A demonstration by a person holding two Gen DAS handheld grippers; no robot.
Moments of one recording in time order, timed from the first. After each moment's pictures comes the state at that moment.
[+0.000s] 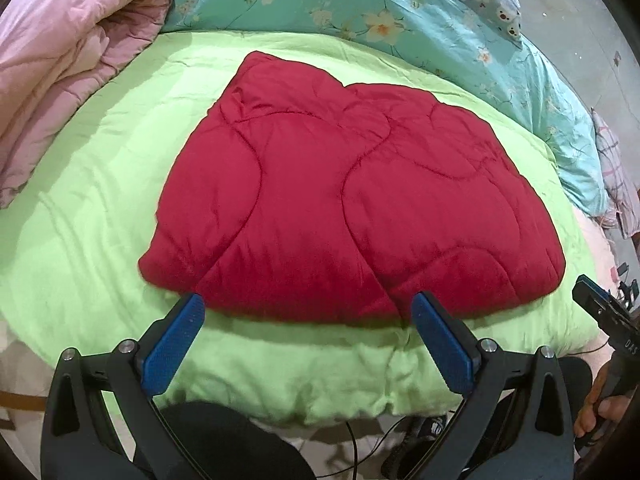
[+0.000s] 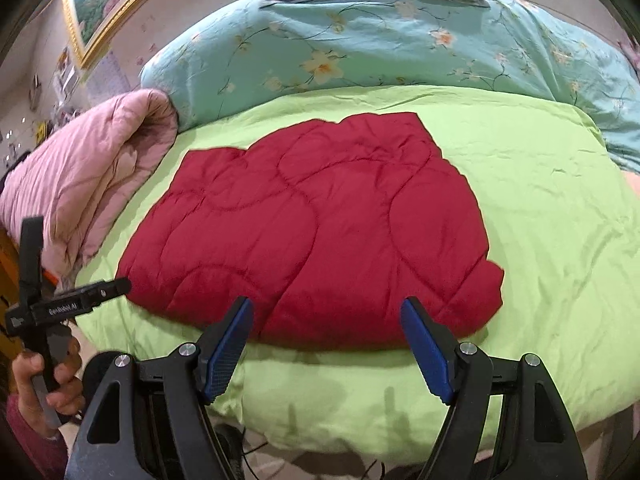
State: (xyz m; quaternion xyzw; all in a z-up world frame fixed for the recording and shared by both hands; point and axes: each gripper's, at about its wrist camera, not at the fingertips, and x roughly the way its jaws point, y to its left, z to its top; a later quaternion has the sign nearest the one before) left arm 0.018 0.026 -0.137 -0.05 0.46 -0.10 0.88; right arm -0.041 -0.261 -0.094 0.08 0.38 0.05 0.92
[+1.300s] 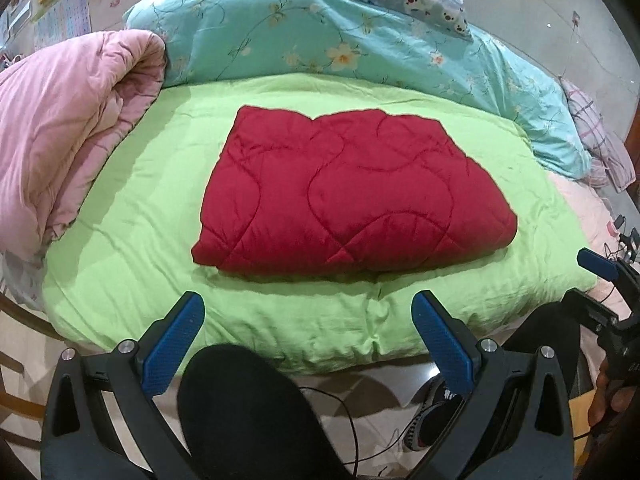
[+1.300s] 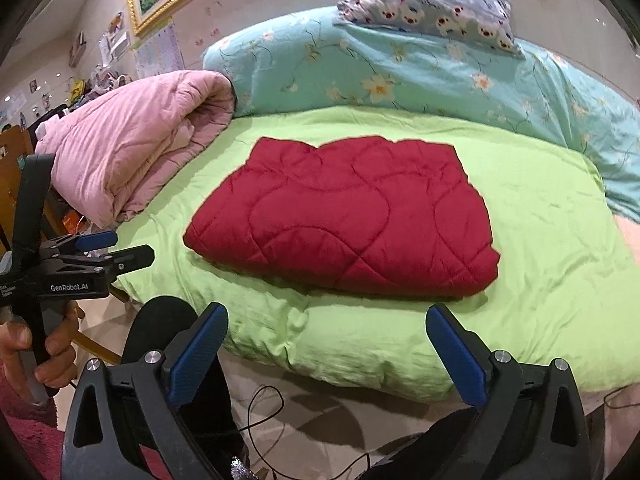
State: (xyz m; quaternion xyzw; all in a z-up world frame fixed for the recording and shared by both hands) left arm -0.076 0.018 -0.055 0.02 0.41 -0.10 0.90; right arm -0.139 -0.196 -0.029 0.01 0.36 0.09 0.93
